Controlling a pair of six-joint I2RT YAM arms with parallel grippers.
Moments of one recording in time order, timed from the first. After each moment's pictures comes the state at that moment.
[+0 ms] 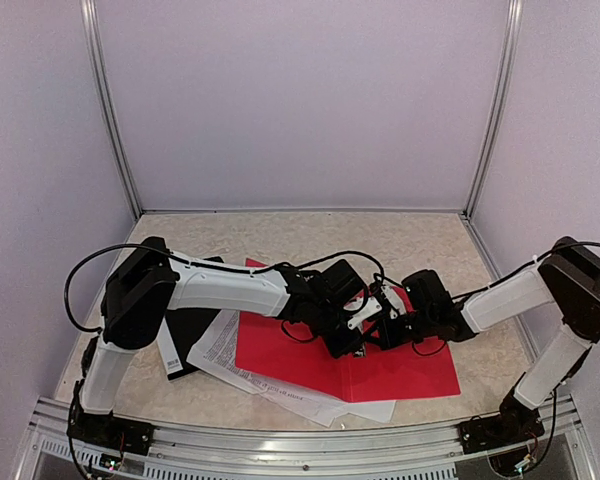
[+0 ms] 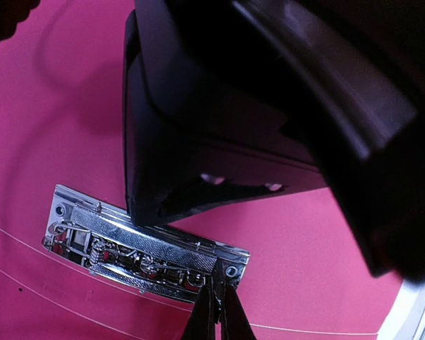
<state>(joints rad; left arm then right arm) -1.10 2.25 1.68 -0.43 0.18 0.08 0.66 1.63 0.57 0.22 -0.31 0.34</state>
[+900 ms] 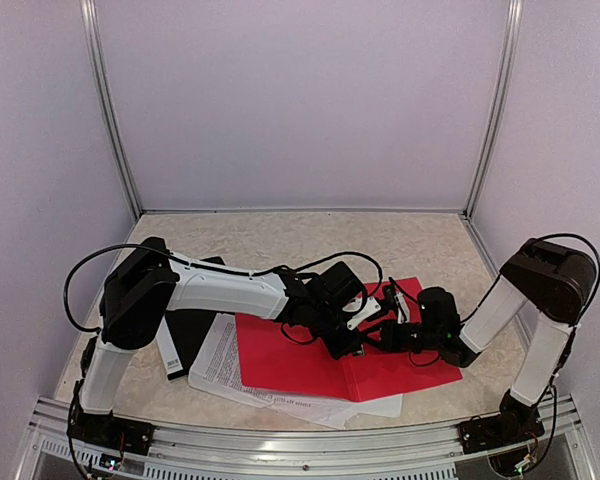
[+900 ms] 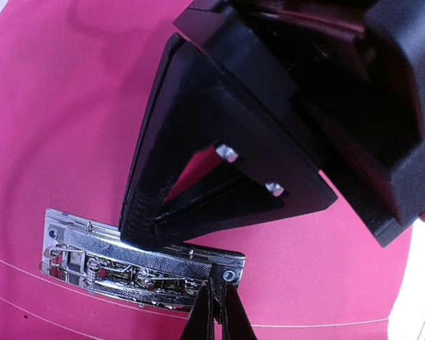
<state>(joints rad) -1.11 2.25 1.65 -0.38 0.16 0.05 0.63 1.81 0.37 0.91 -0.42 0.68</state>
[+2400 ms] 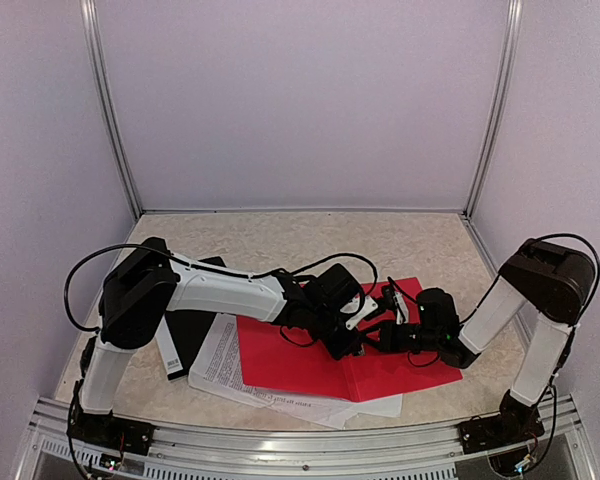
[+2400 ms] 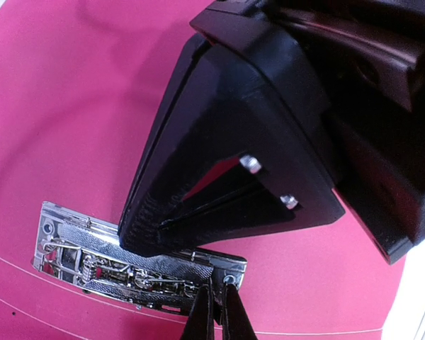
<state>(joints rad) -1.11 2.25 1.61 -0.32 0.18 -0.03 0.65 1.82 0.36 0.93 -0.40 0.66</state>
